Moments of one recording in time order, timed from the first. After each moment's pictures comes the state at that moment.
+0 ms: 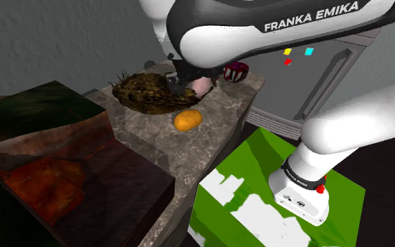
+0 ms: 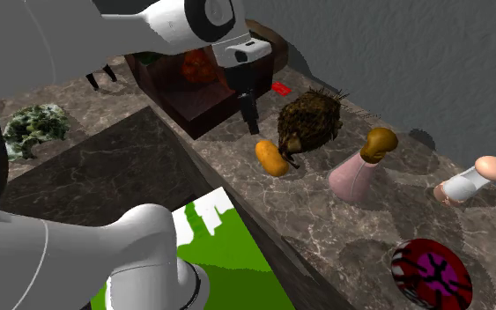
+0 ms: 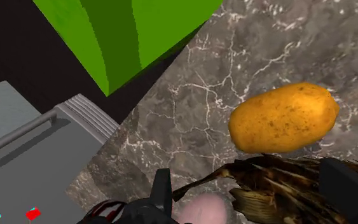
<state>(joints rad) -0.36 -0.46 0.96 -2.19 -0.08 1.68 1.04</state>
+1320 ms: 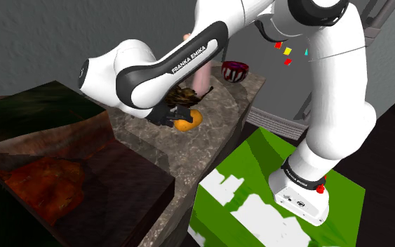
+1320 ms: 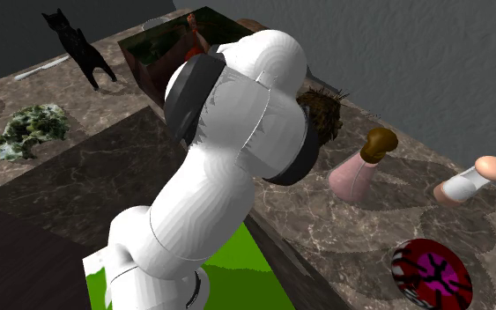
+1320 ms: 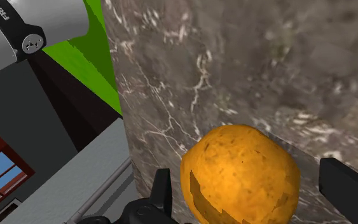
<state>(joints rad) -0.14 0.64 0.99 -1.81 -0.73 1.28 2.08</state>
